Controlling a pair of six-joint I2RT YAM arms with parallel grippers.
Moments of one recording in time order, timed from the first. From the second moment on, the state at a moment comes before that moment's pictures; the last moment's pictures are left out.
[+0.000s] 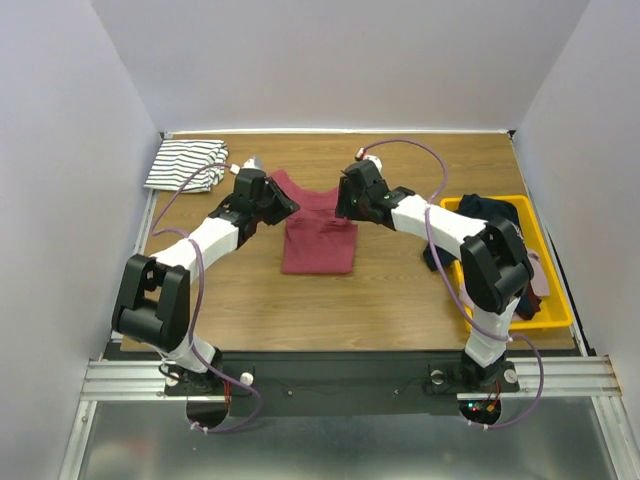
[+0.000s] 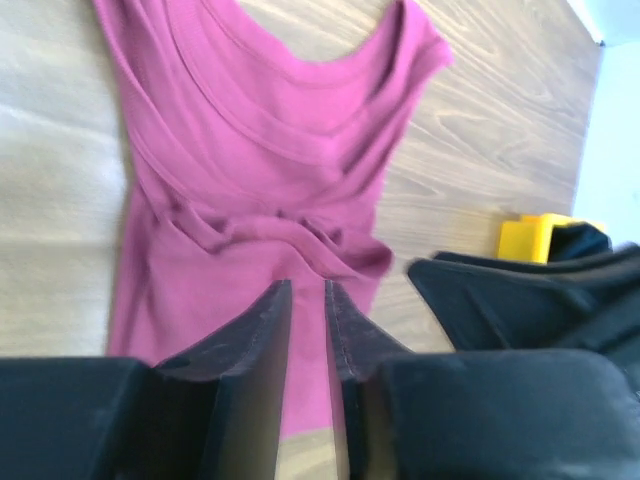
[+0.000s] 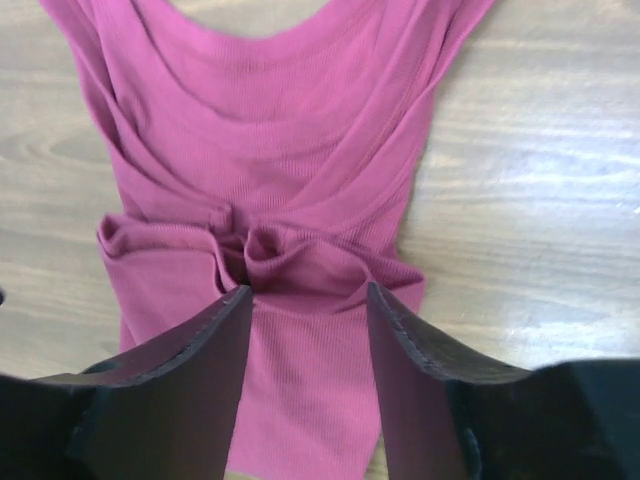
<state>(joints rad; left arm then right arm) -0.35 1.54 0.97 -0.01 0.12 -0.86 0.62 1.87 1.39 -0.28 0.21 0.61</state>
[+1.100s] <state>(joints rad) -0.47 1.54 0.63 0.12 0.08 -1.05 0.60 2.13 1.61 -0.28 0.18 0.54</state>
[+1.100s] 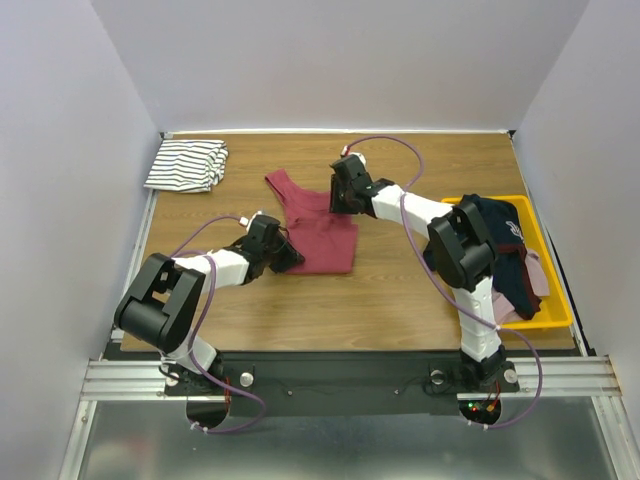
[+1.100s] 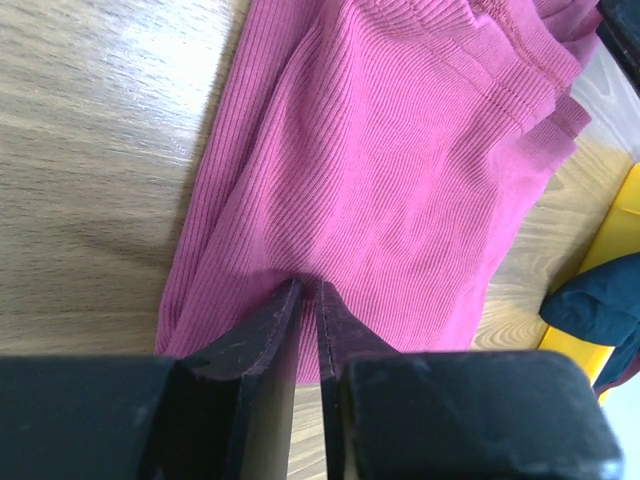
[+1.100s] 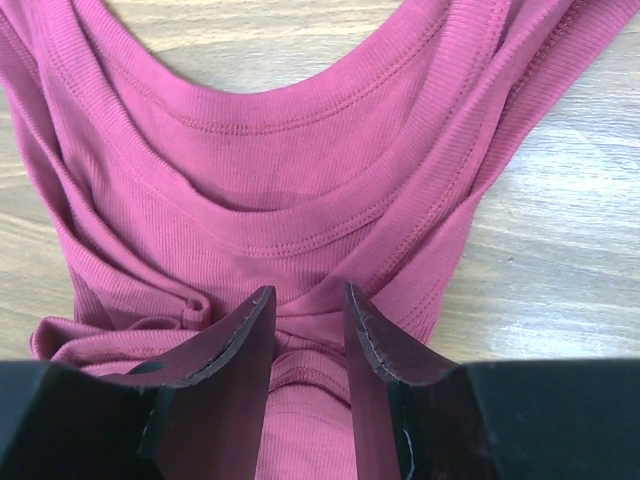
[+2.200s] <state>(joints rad) -0.46 1.35 0.58 0.00 0.08 -1.05 0.72 1.91 1.21 -0.19 0.20 0.56</state>
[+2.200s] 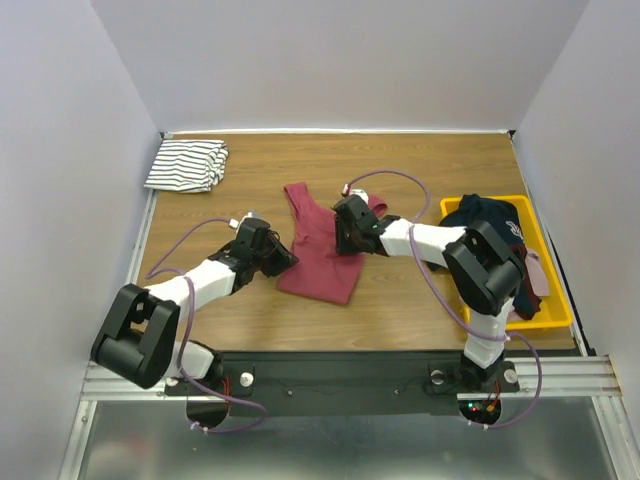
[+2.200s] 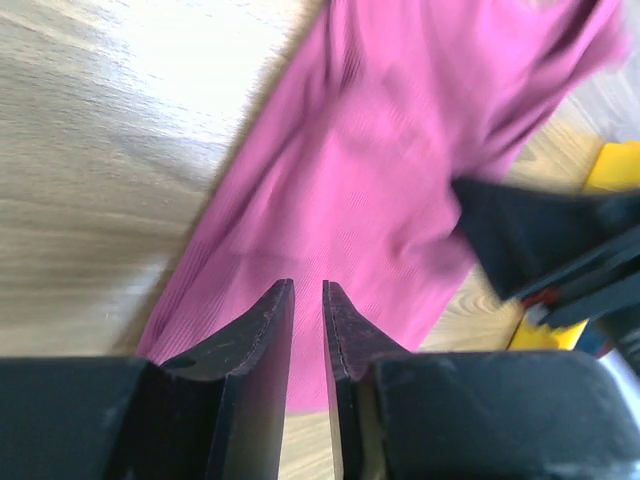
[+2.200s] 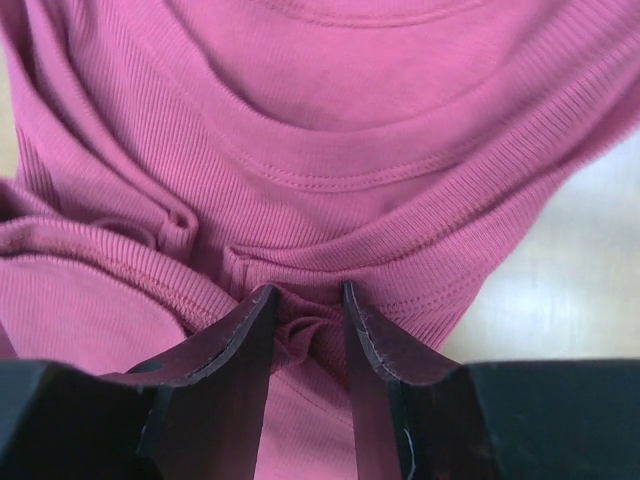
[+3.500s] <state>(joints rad) -0.31 1.84 1.01 0.01 0.12 -0.98 0.73 2.12 1.56 -0.22 0.24 0.59</state>
